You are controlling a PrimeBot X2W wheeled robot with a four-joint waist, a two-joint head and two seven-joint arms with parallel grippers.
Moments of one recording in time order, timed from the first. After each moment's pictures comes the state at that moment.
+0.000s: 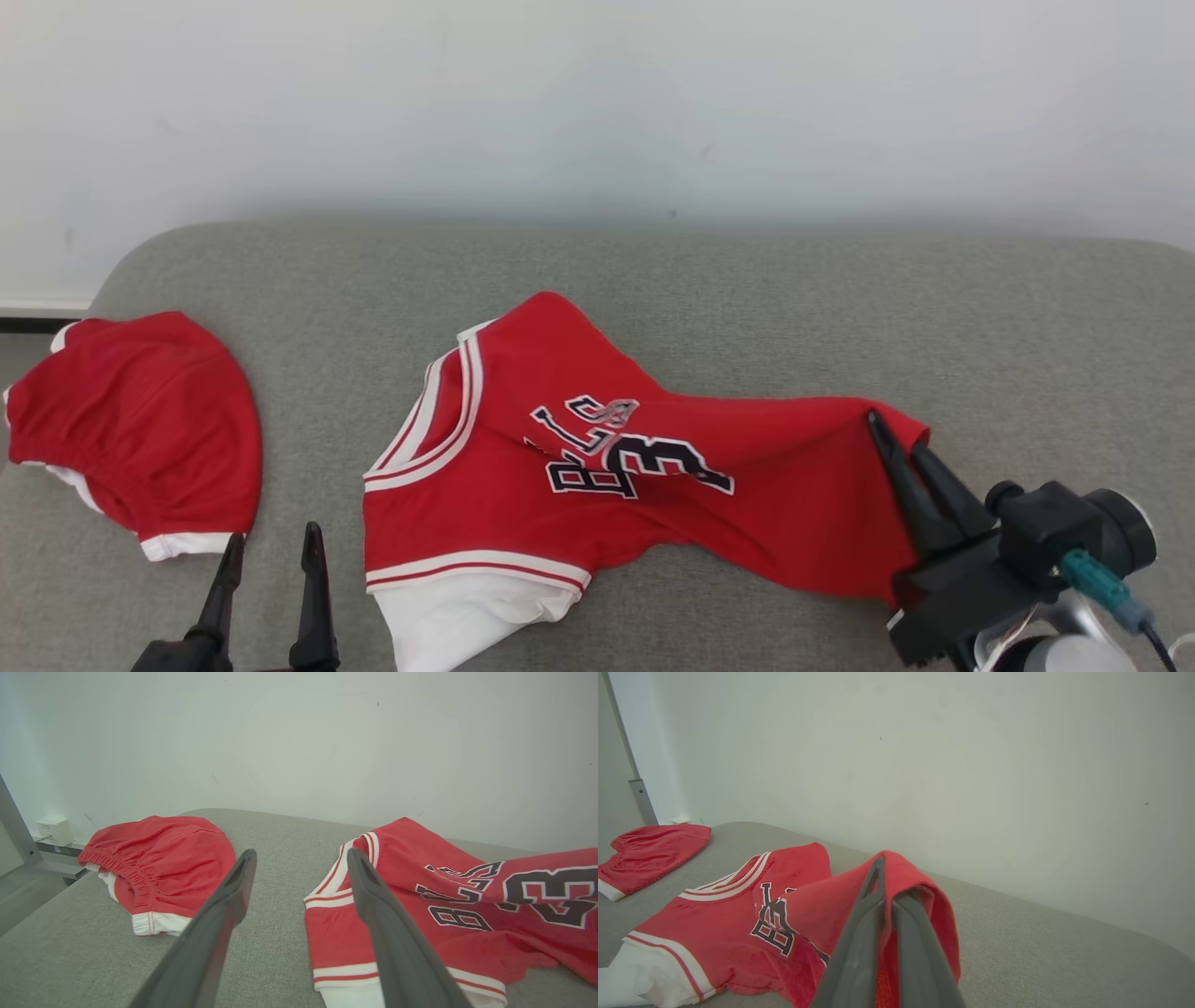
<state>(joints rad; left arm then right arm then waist) 0.00 0.05 0.06 0.18 -0.18 -0.11 -0.26 -0.10 -0.26 0.21 -0.04 0.17 0.13 -0.04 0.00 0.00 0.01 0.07</state>
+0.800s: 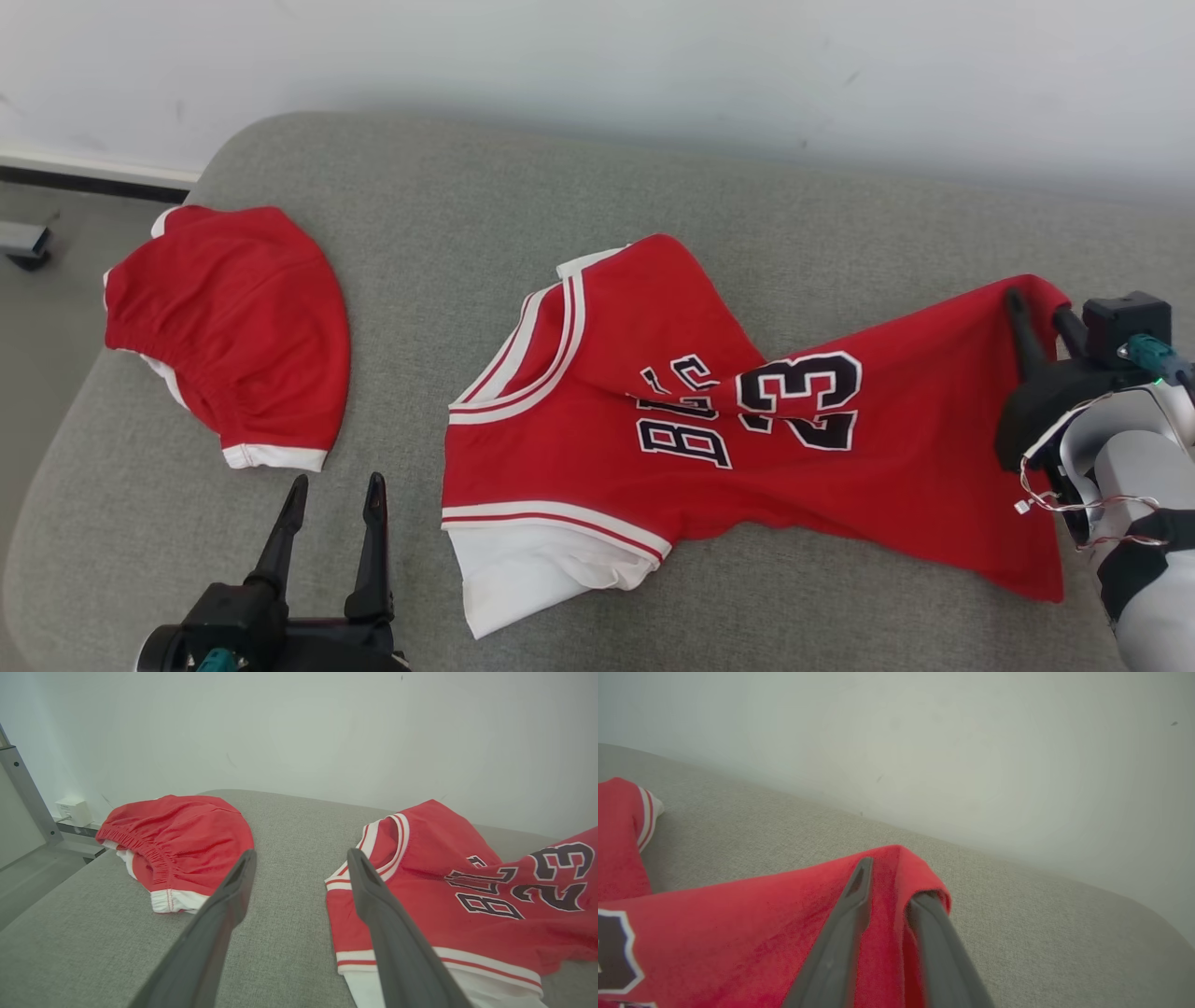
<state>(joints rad) -0.09 0.05 -0.04 0.20 -0.19 -0.11 -0.26 -0.71 -0.33 0.16 0.94 0.15 0.13 -0.22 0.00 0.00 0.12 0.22</state>
